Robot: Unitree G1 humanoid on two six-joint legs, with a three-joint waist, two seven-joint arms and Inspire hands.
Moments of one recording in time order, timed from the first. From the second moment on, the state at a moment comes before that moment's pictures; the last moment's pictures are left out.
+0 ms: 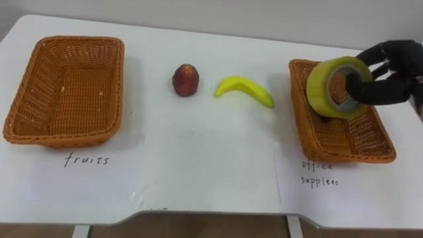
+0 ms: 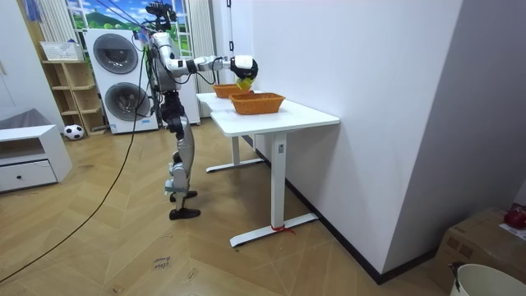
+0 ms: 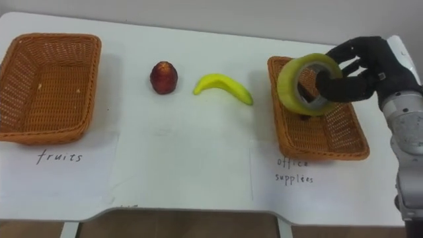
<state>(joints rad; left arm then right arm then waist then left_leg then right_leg) 0.22 0.24 0.16 1.09 -0.13 0.04 0.07 -0.17 -0.61 -0.19 0.11 -0.18 0.16 0.14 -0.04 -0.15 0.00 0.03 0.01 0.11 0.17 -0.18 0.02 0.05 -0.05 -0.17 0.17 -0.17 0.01</state>
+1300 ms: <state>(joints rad) 0.21 0.24 0.14 1.07 -0.13 0.04 0.08 -0.11 -0.60 -0.18 0.23 -0.20 0.16 0.18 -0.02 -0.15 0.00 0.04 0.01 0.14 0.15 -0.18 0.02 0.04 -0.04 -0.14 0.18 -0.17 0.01</state>
